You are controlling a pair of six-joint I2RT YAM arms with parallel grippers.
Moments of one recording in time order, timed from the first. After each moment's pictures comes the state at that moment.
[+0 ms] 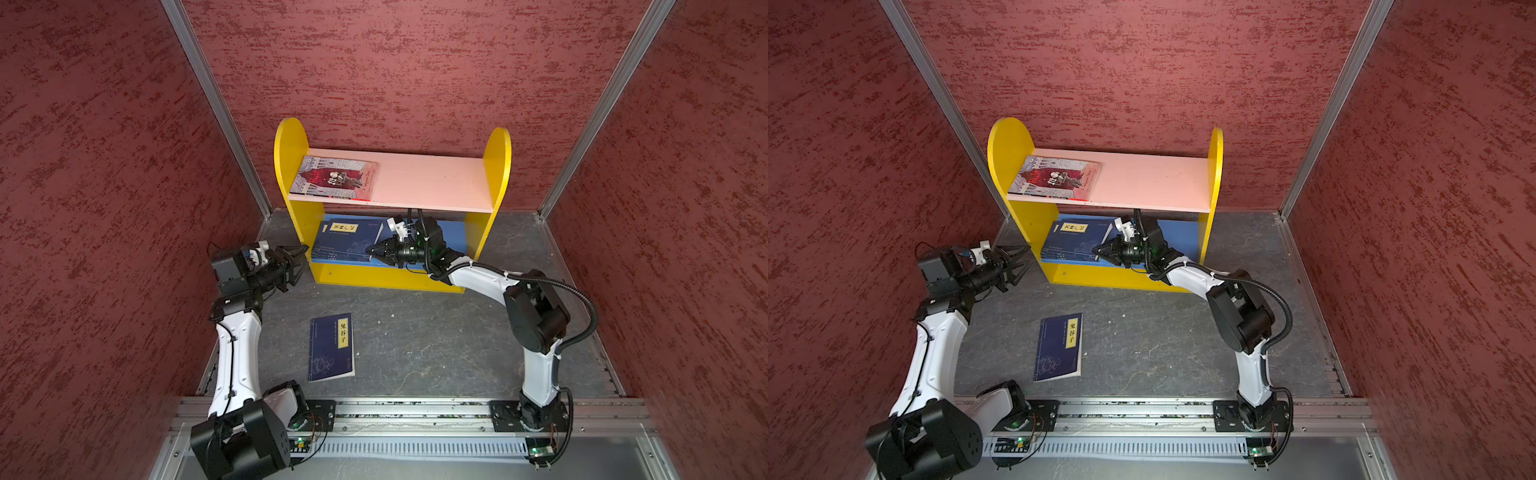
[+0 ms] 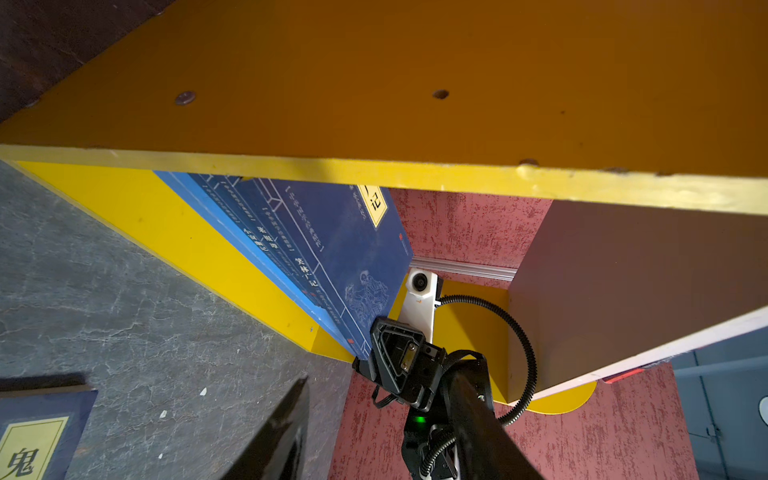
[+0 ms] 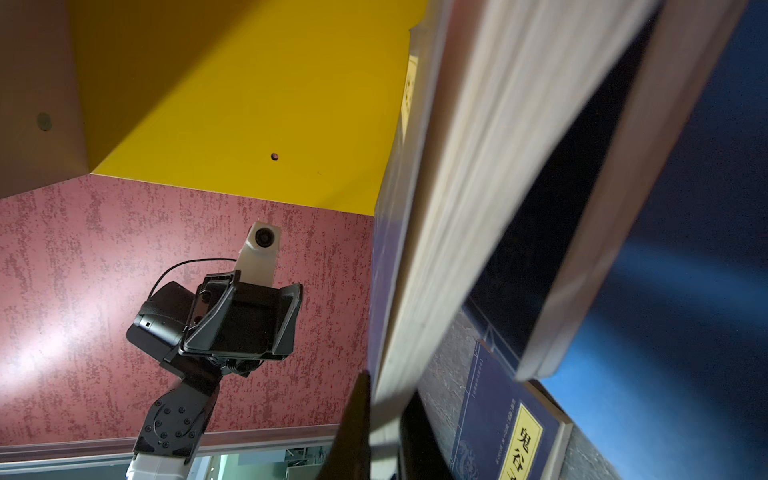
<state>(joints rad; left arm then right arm) 0.39 1.05 0.86 -0.28 0.96 -1.13 0.62 1.99 1.43 0.31 -0.75 1.14</state>
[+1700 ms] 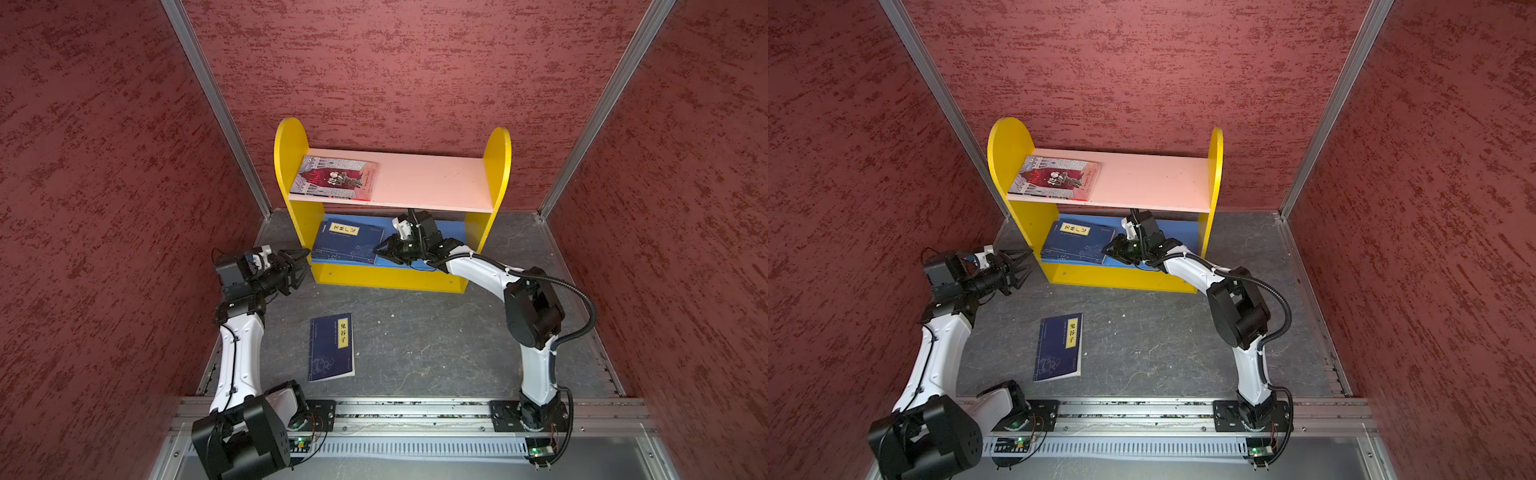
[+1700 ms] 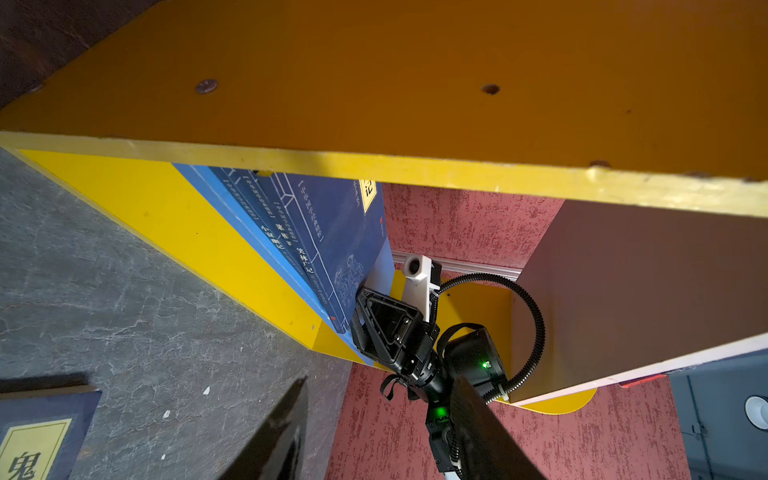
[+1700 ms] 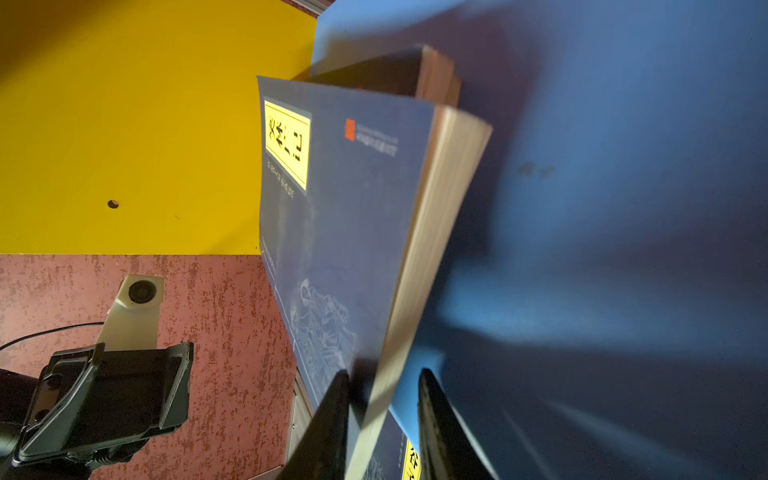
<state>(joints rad) 0.39 1.05 0.79 -0.22 0.97 -1.15 0.60 2.02 1.59 -0.12 -0.55 0.90</state>
